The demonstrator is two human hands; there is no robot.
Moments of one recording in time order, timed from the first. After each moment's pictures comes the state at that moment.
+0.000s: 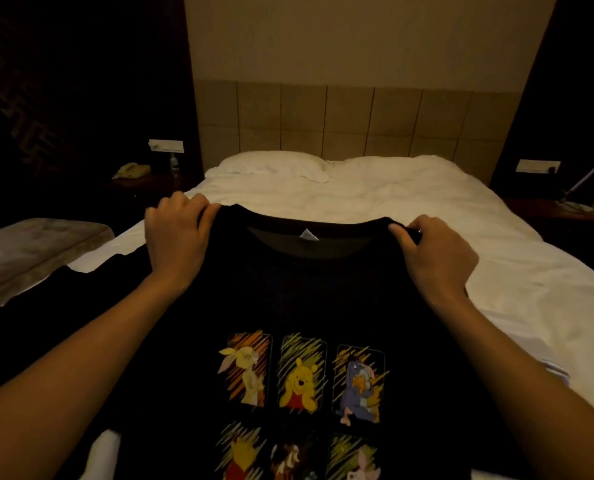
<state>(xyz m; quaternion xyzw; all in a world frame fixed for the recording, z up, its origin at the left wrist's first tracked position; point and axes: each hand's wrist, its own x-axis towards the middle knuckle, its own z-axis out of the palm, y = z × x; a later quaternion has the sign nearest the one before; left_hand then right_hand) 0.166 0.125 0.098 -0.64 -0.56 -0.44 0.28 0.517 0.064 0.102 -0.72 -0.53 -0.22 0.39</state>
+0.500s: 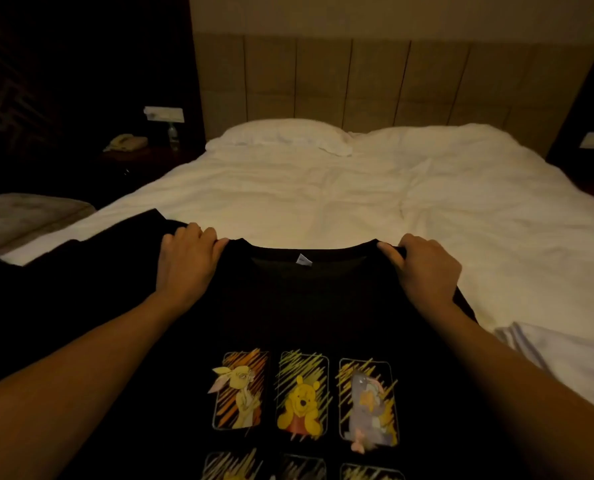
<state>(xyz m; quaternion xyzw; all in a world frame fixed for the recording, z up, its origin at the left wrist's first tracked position) 0.152 0.327 -0.066 -0.70 -0.61 -0.25 0.27 0.521 0.294 -0.058 -0.70 -0.61 -0.24 0.29</state>
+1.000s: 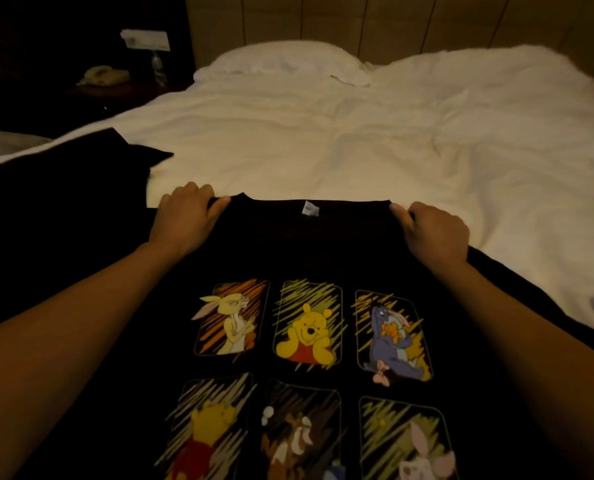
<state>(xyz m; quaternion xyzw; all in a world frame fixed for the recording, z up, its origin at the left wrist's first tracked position) 0.154 0.423 -0.169 -0.73 -0.63 -0.24 0.14 0.536 0.390 -0.167 -0.72 -0.64 -0.14 0.21</state>
